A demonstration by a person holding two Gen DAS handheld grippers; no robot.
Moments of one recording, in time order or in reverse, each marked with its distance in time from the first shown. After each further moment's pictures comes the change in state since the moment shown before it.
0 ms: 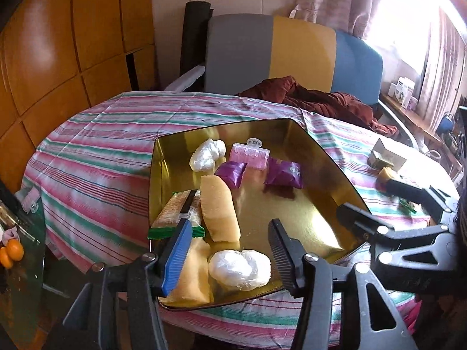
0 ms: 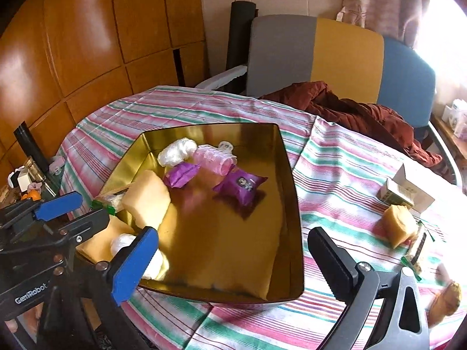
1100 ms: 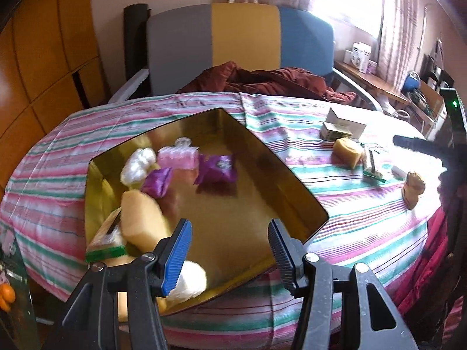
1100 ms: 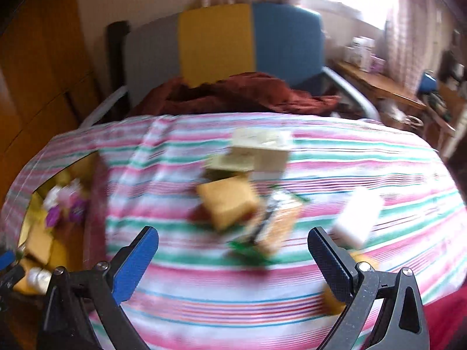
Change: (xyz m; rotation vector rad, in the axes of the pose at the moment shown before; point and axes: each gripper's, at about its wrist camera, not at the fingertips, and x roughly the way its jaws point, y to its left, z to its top) left arm 0.010 -0.077 0.011 0.205 0.054 -0.145; right arm -0.054 -0.225 -0.035 0.369 0.006 -0.338
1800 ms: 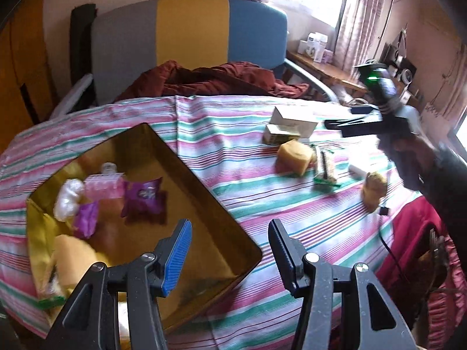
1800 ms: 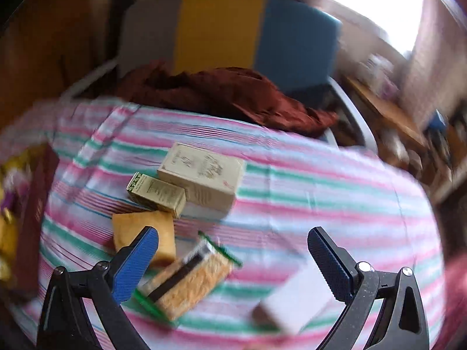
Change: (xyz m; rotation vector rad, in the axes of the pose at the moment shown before) left arm 0.028 -0.046 0.044 0.074 0.045 -0.248; right arm 0.075 -0.044 0.072 -0.284 0.073 -0.046
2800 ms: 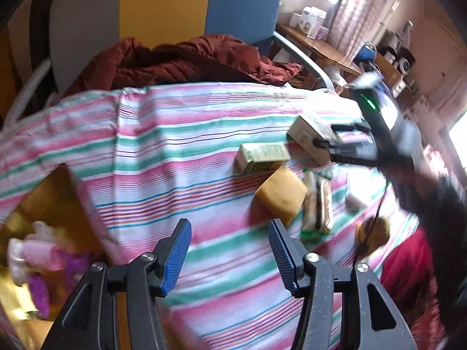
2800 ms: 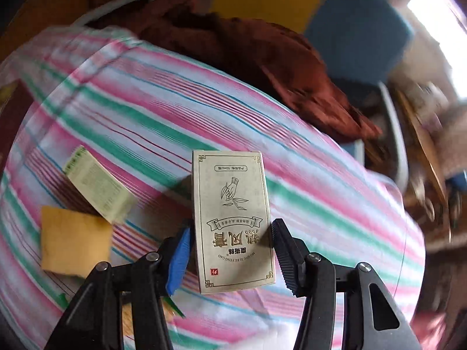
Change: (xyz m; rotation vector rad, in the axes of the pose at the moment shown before) left arm 0.120 -0.031 0.107 -0.028 0.207 -0.105; right arm 0.086 -0.023 0.029 -0.213 0.224 0.022
